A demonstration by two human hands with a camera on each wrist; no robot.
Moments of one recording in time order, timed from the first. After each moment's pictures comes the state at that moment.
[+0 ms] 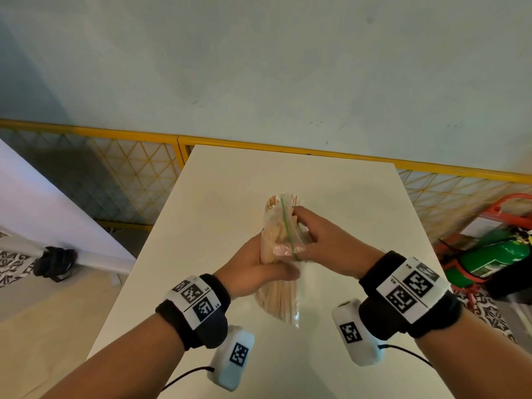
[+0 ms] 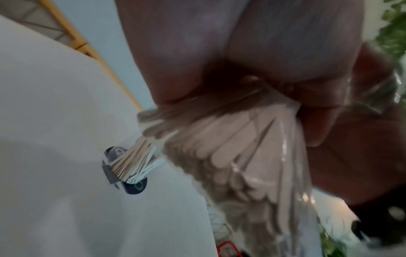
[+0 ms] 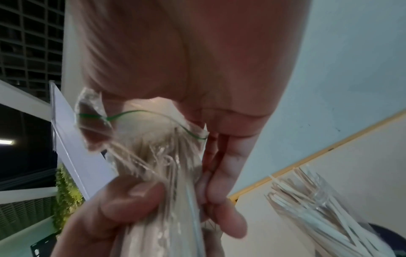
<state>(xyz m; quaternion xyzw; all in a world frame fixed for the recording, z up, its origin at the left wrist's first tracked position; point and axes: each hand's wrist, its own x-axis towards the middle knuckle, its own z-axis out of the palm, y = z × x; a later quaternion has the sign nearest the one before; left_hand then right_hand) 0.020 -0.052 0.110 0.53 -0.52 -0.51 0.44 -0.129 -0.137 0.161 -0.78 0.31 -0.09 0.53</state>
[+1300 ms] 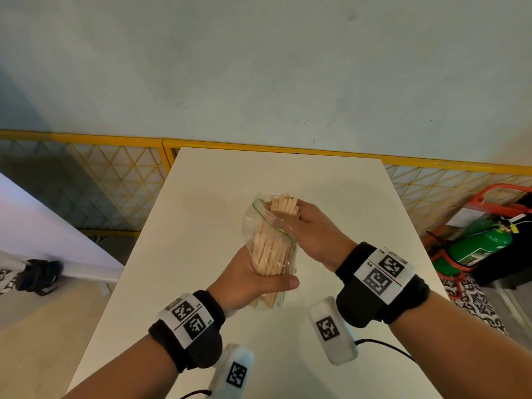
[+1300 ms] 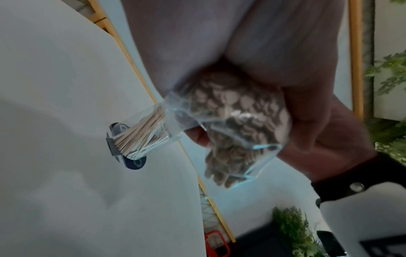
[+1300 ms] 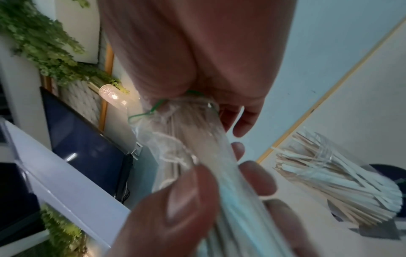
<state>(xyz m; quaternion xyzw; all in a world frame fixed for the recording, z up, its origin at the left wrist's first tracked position) 0.011 -0.051 0.093 0.48 -0.44 -0.57 0.50 -0.108 -0.143 0.161 -0.67 0.38 -0.23 0.60</state>
